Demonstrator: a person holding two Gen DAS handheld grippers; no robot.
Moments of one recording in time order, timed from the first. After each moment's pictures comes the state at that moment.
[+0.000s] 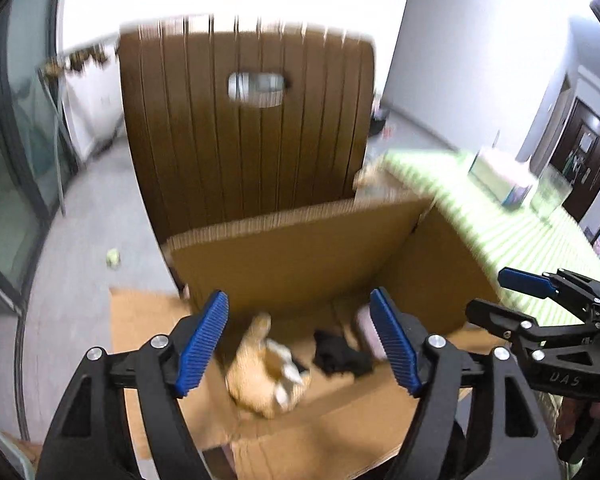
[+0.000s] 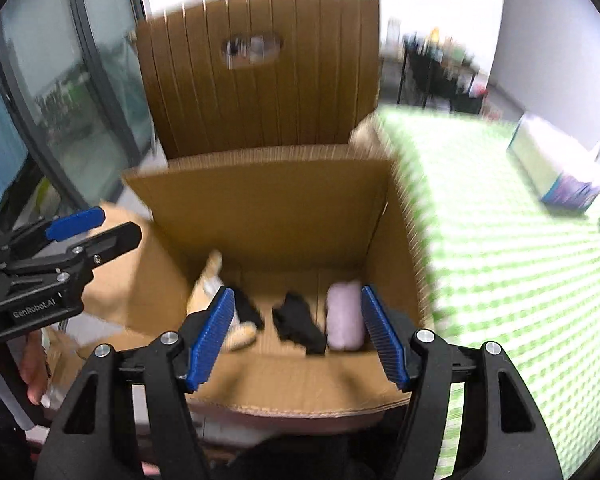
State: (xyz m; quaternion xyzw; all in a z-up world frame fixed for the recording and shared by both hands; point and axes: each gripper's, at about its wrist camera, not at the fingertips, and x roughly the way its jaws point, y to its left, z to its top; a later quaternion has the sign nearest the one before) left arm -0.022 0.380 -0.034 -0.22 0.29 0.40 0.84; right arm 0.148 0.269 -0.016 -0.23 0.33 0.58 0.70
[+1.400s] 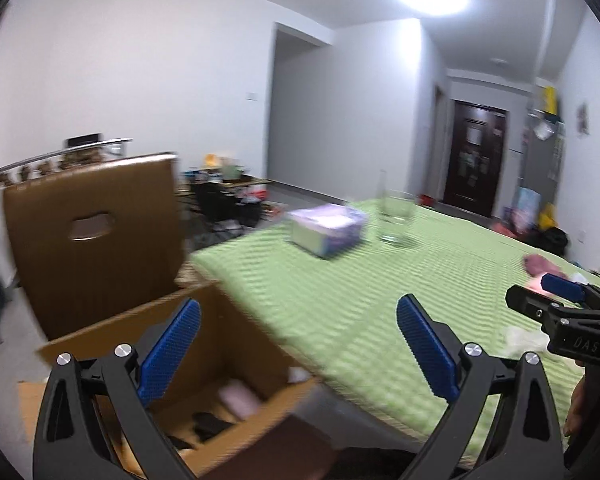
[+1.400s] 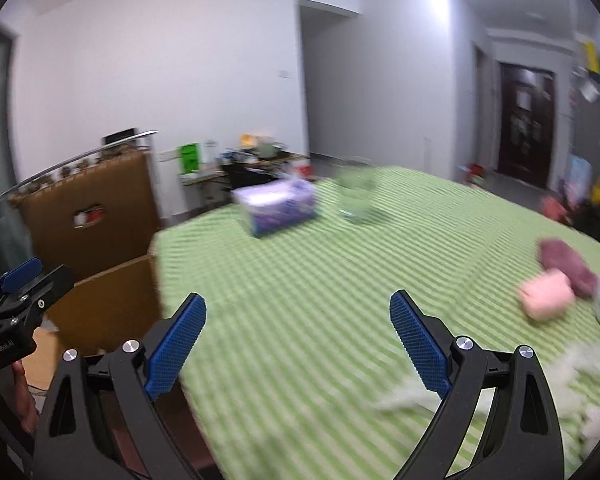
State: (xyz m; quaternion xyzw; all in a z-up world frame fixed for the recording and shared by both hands) left arm 0.076 0.212 0.020 -0.08 0.18 0.22 0.96; right arm 0.218 -0.005 0.026 -0.05 0.24 0.33 0.91
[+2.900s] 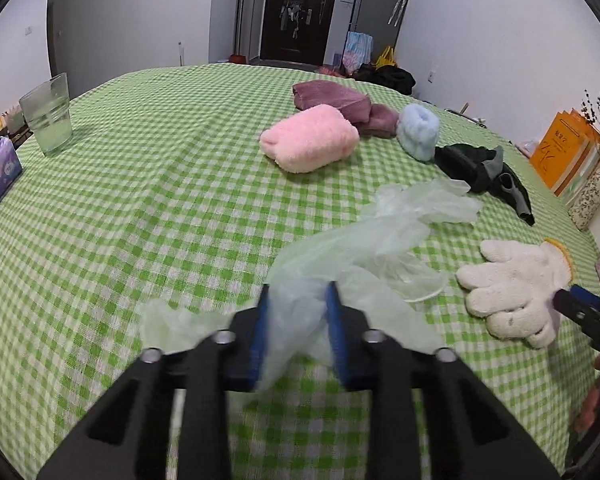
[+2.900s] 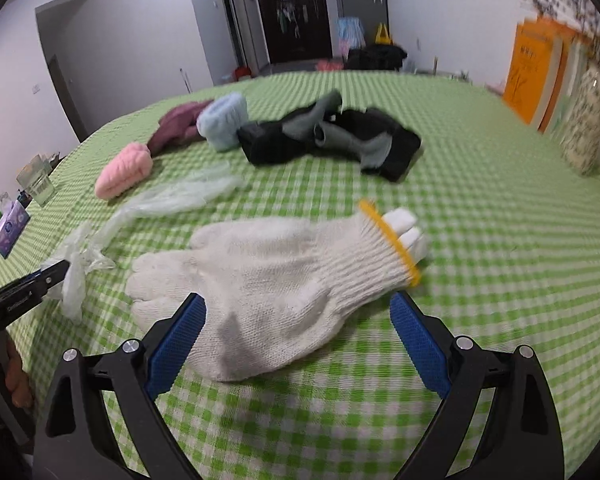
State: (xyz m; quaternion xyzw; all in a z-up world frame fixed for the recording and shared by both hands) left arm 0.318 -0.053 -0.062 -0.02 0.42 -0.11 0.90; right arm 0.253 -0.347 -0.039 0.09 0.42 -0.02 0.90
